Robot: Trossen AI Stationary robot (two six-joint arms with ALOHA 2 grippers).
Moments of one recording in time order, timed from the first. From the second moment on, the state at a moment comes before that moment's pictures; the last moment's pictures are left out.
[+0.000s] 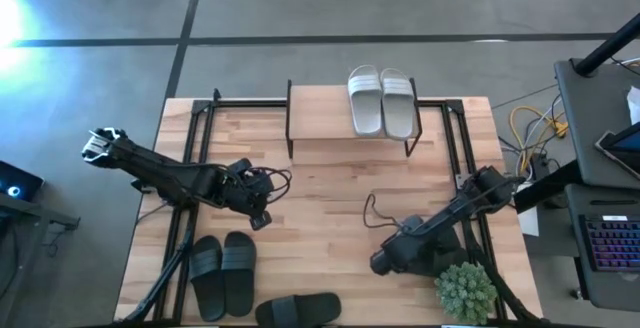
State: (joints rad) left arm -0.32 1.24 1.02 -0.91 -0.43 -0.64; right arm 0.58 1.98 1.31 -1.51 -0.34 1.82
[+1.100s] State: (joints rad) left arm -0.32 1.24 1.02 -0.91 -0.42 -0.62; right arm 0.65 1.99 1.44 -1.57 0.22 1.63
